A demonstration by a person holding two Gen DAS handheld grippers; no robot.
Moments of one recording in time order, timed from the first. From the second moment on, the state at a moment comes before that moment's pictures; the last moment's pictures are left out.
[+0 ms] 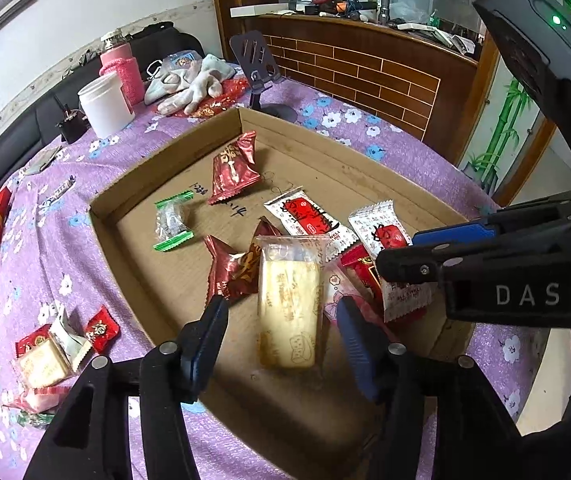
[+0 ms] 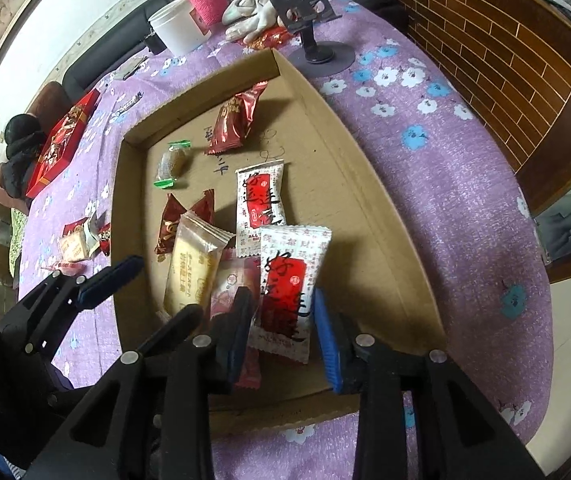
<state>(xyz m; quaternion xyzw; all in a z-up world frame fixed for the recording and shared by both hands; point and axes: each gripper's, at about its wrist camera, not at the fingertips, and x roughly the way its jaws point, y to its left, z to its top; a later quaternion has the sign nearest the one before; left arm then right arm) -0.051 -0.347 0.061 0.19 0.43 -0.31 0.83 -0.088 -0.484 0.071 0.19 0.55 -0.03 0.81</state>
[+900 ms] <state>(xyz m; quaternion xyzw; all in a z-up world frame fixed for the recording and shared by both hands) -0.030 -0.218 0.087 0.12 0.41 -0.22 0.88 -0.065 -0.390 0.107 0.15 0.52 0.01 0.84</state>
